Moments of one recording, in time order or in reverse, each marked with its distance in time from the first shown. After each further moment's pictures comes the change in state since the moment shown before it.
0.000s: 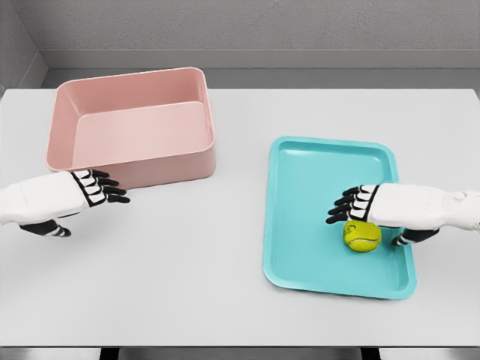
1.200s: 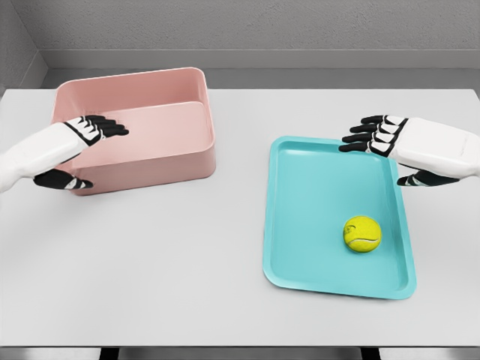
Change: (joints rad) left arm -0.041 -0.239 0.132 0.202 0.100 0.000 0.052; right arm -0.044 -0.042 -0.092 0.025 0.032 0.001 -0.267
